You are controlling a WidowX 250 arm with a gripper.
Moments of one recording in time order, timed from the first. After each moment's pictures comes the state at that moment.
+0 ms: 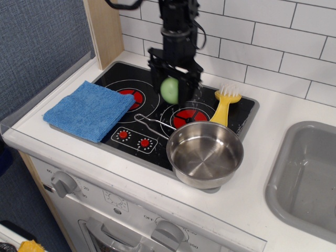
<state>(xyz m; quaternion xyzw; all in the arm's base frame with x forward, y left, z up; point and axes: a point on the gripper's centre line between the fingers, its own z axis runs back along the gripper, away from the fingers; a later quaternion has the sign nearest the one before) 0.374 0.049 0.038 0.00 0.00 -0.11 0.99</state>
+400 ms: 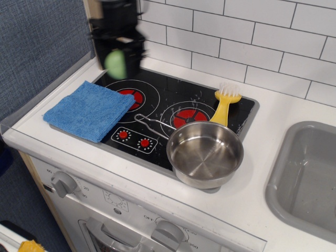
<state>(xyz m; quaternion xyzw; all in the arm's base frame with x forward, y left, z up) 0.322 0.127 0.073 0.02 -0.01 -0.04 1.00</state>
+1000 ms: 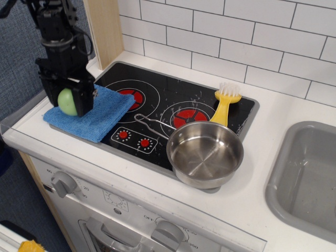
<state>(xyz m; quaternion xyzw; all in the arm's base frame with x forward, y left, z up) 0.268 0.163 0.034 0.02 0.00 -0.01 1.00</state>
